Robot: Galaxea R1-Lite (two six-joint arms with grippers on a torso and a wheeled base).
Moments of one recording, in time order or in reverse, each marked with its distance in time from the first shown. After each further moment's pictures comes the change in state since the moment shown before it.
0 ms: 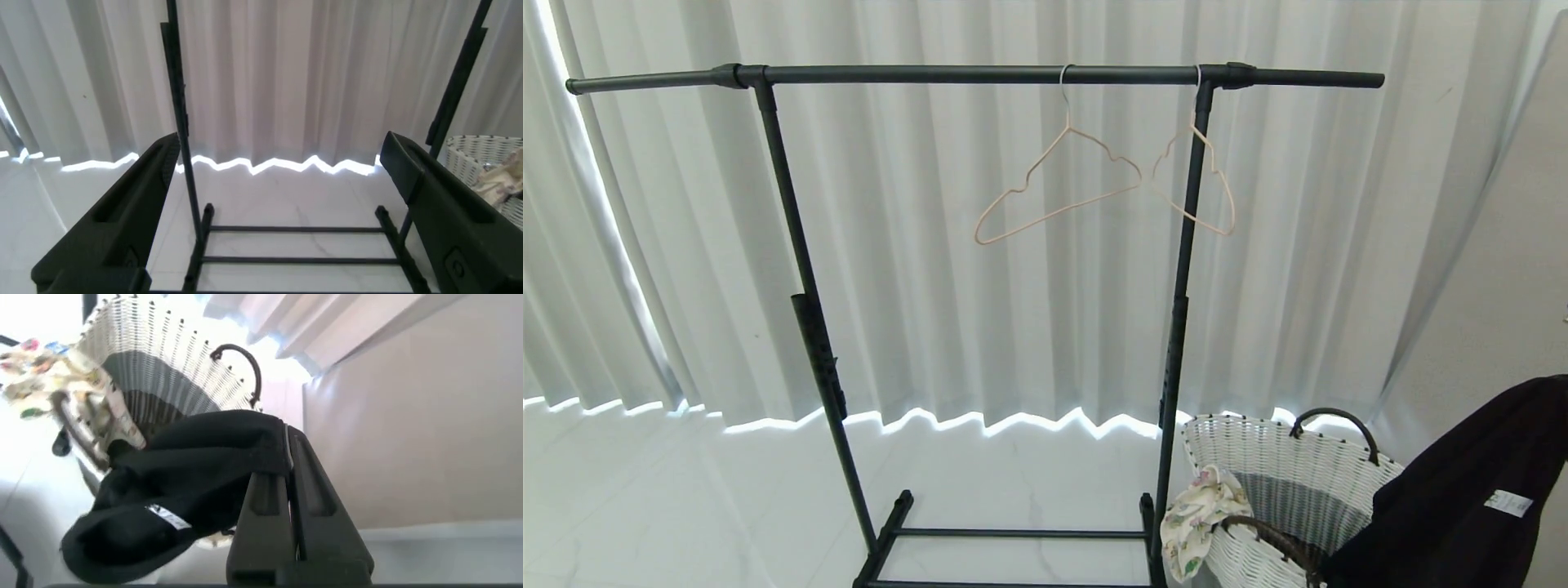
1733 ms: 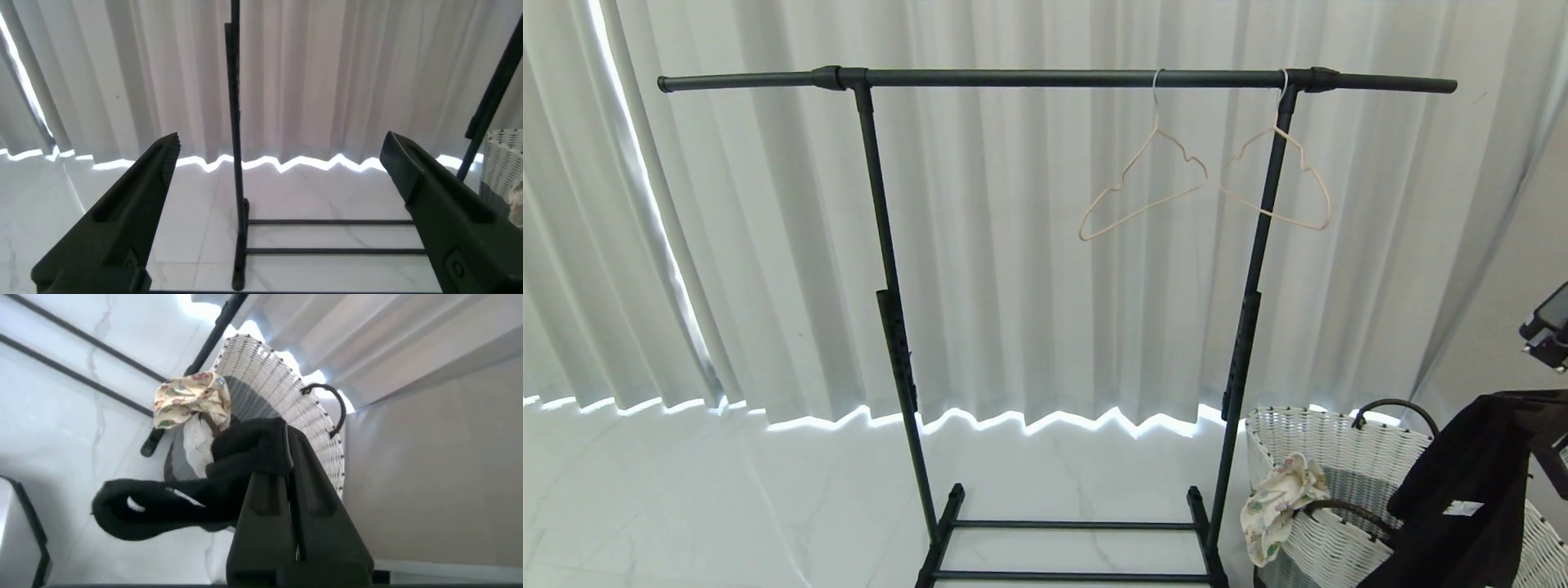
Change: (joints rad) left arm 0.000 0.000 0.000 0.000 0.000 0.003; right arm 0.154 0.012 0.029 0.000 0.020 0.004
